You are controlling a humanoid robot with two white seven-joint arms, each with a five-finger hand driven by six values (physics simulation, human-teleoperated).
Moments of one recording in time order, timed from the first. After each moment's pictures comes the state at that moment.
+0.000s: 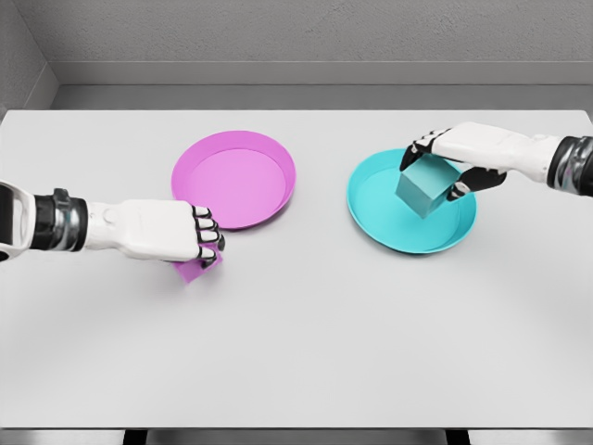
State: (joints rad) left arm -0.92 0.99 -1.11 -1.76 -0.61 -0.61 -0.37; right arm -0.66 -0.83 0.59 -1.54 0.21 -0.31 0.61
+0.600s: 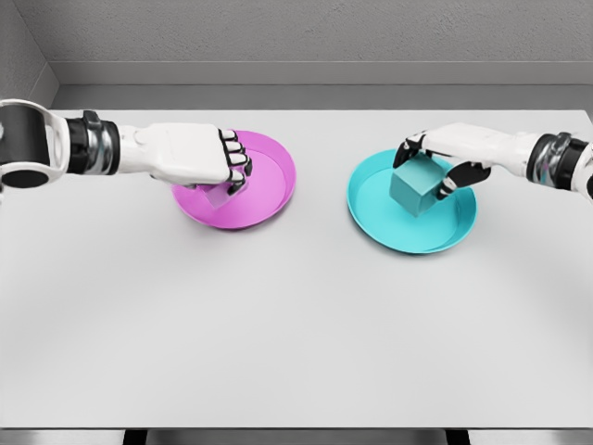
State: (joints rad) left arm -1.09 0.76 -1.10 -1.51 -0.60 -0.61 -0.41; right arm -0.71 -0.75 0.64 -1.41 0.21 -0.31 0.61
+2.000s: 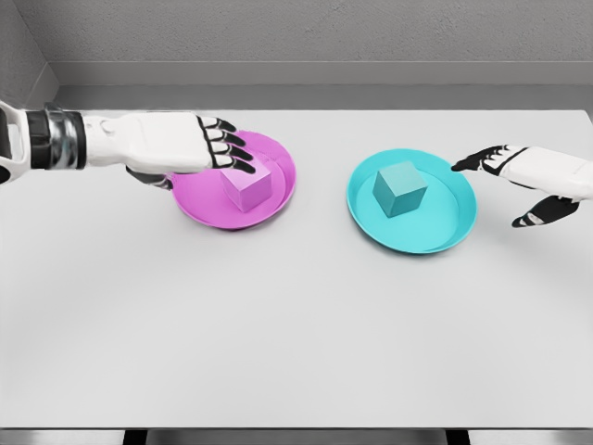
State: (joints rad) left arm -1.01 0.89 -1.01 -1.58 -0.42 -0.61 -0.42; right arm -0.43 -0.90 0.33 -1.41 0.20 -0.61 0.61
